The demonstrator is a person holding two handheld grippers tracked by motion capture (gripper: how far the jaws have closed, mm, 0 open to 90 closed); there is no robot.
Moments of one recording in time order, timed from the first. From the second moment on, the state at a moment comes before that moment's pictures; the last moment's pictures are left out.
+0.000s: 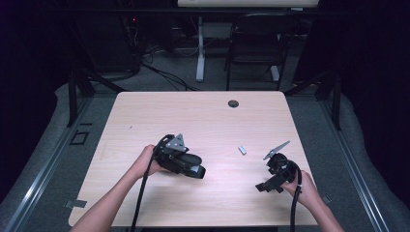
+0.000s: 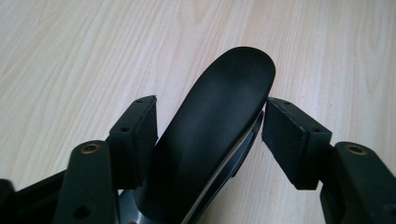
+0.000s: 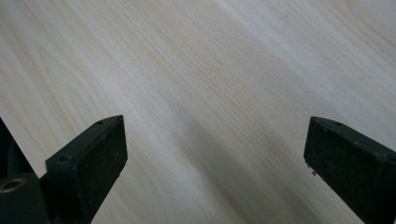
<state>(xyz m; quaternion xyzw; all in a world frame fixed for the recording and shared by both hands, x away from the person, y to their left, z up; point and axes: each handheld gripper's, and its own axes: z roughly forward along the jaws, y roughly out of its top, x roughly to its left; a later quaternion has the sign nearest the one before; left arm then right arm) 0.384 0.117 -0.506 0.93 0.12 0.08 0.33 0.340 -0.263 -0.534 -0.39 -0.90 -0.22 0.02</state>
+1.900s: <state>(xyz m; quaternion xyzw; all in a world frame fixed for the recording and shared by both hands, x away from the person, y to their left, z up) 0.393 0.250 -0.545 0.79 0.53 0.13 0.28 0.340 -0.265 -0.533 -0.38 -0.90 -0.21 -0.01</state>
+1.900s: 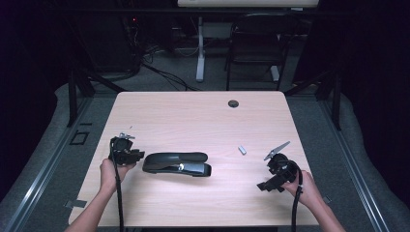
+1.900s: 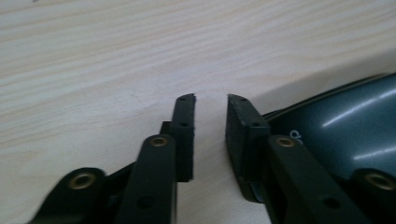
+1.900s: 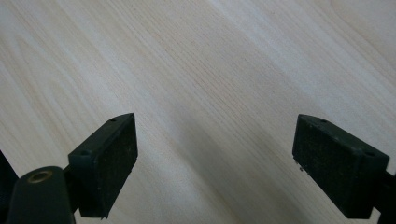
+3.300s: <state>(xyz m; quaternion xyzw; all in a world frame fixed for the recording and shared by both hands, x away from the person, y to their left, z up) 0.386 0.204 -0.552 0.82 0.48 0.11 0.29 0.342 -0.269 -0.533 -0.39 -0.90 -0.21 -0.01</state>
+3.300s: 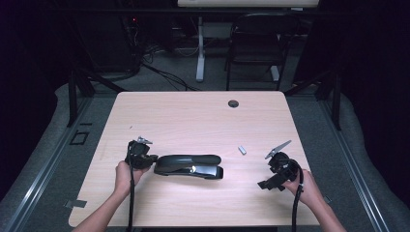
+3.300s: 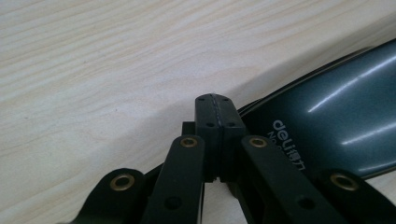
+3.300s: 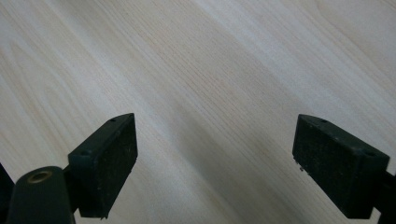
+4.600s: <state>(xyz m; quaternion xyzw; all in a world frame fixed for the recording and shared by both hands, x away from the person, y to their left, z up) 0.374 0.191 -0.549 0.83 0.47 0.08 0.29 0.342 -0.266 -0.535 -0.39 -0.90 -0.21 -0.01</state>
